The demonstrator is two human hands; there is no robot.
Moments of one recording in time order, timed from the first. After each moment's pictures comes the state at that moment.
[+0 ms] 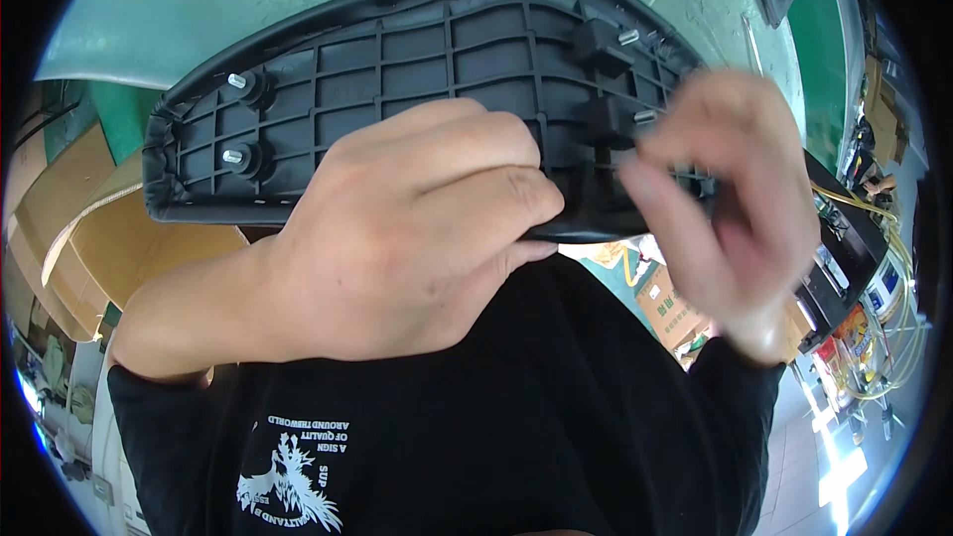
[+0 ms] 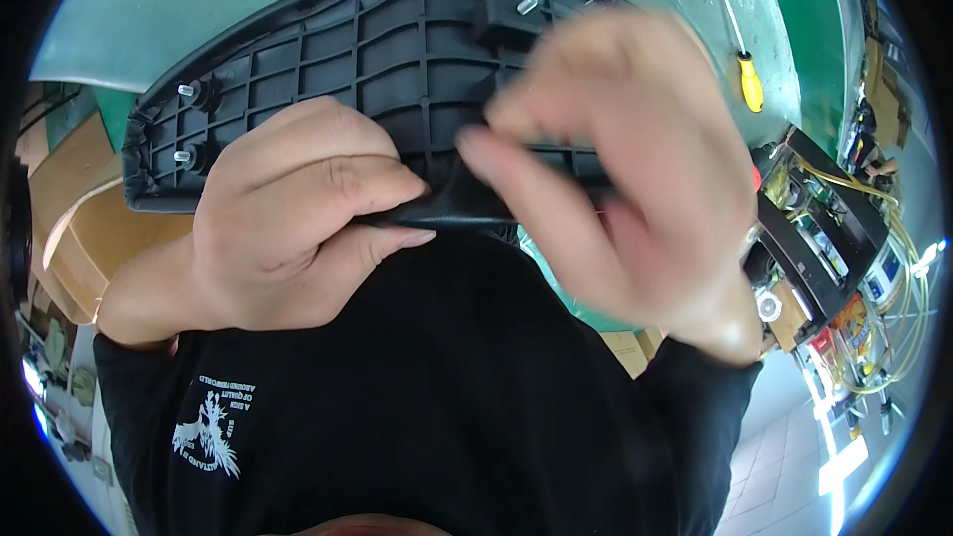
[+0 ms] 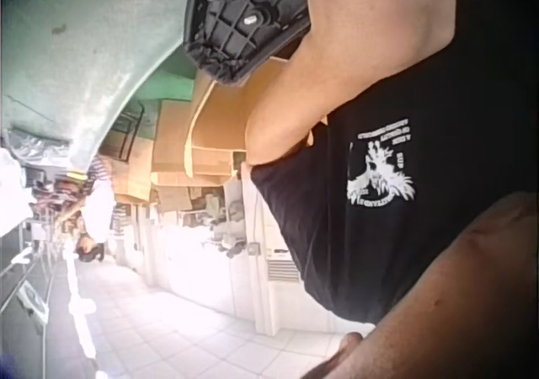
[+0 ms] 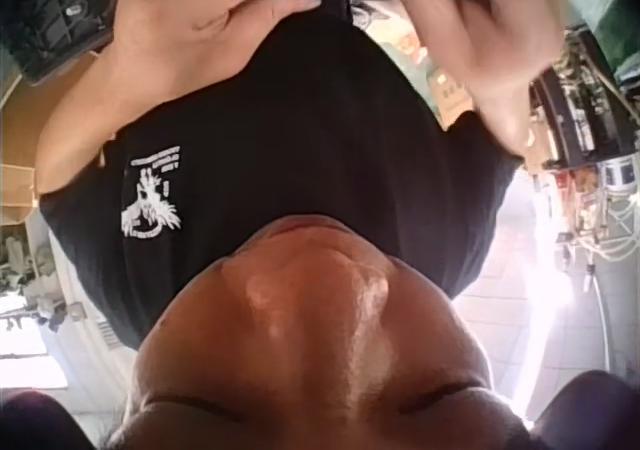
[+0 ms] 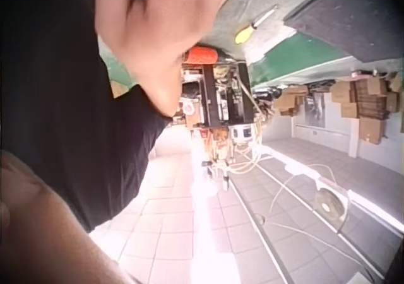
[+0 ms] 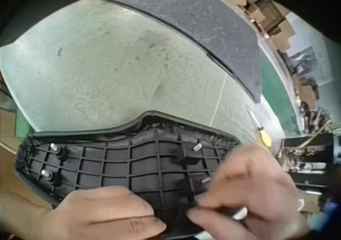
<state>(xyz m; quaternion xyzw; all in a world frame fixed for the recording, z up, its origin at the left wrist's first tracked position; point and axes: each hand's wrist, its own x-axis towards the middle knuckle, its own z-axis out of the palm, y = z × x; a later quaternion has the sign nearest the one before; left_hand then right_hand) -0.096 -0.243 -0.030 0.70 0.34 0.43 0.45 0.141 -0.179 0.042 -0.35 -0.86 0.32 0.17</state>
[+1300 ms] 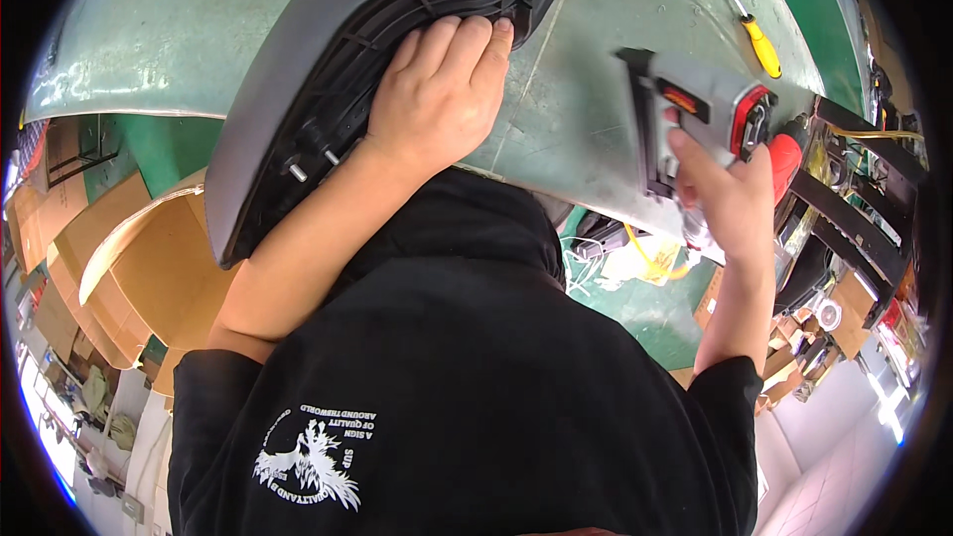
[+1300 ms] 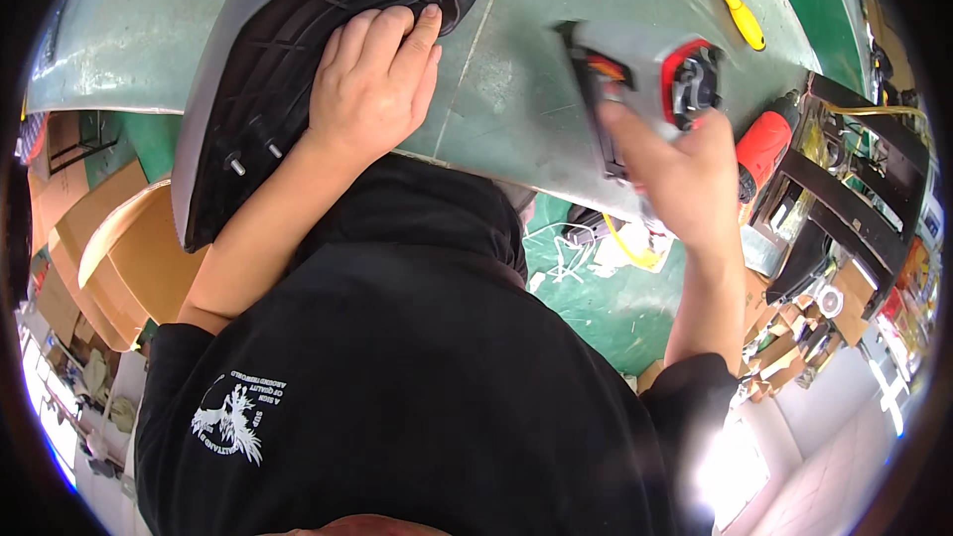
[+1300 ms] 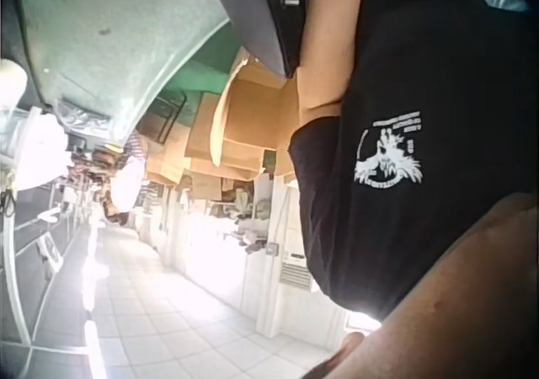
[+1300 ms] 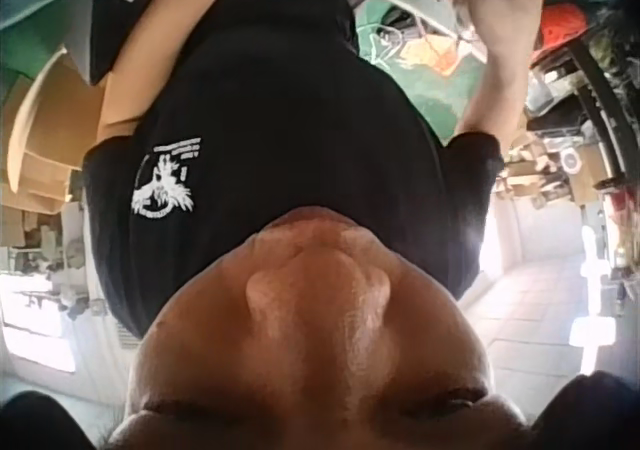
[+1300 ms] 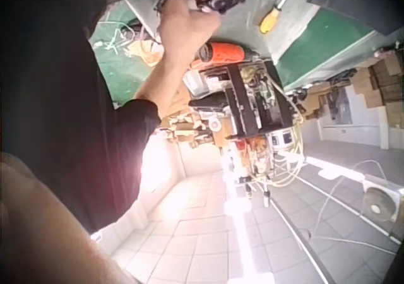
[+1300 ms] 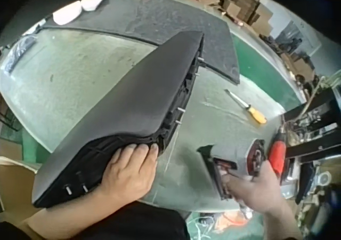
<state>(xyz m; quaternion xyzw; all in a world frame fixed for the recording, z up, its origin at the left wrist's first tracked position) -0.006 -0.240 -0.142 0.84 0.43 0.33 -0.07 0.265 -0.275 0.005 -0.75 -0.45 0.45 0.16</state>
